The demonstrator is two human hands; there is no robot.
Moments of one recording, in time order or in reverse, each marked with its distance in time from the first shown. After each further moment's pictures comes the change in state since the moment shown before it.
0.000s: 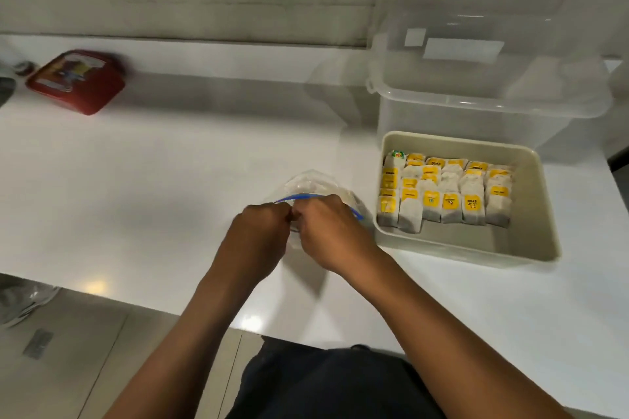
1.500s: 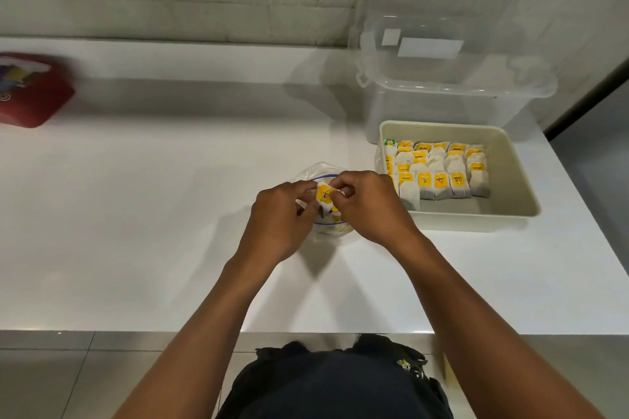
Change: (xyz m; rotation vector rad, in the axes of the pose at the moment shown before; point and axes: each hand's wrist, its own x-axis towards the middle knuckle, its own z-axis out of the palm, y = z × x) left_hand 0.013 -0.024 -0.002 -0.545 -0.021 0.041; right_hand 0.002 0.006 0.009 0.171 0.369 0.298
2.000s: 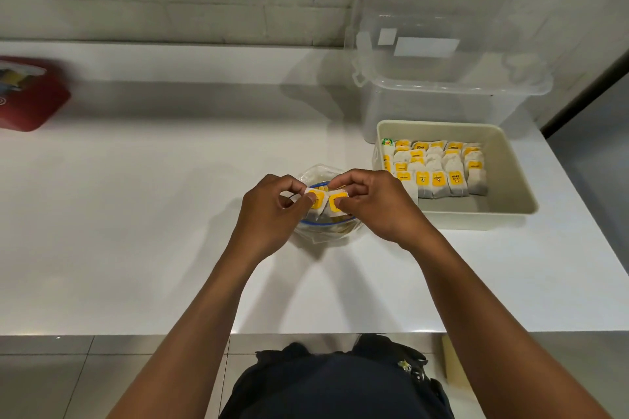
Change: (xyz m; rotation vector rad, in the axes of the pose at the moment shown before) left_hand 0.003 -0.003 -0.010 -0.226 0.010 -0.151; right_hand -0.007 0.006 -0.020 0.380 -0.151 0.127
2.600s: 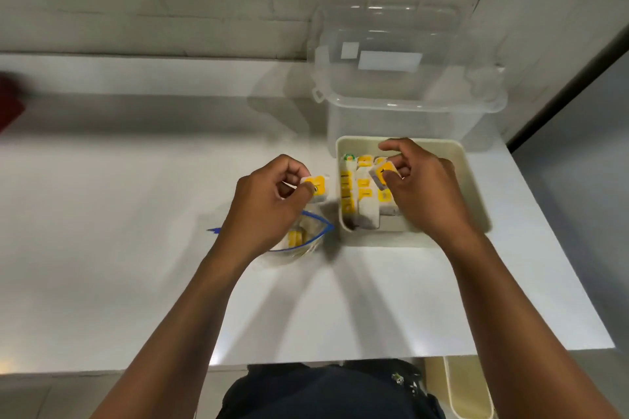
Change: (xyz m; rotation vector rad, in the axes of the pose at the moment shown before) left_hand 0.021 0.077 0.040 -0.119 -0.025 0.114; right_hand 0.006 0.017 -0.119 -0.384 0.381 -0.146
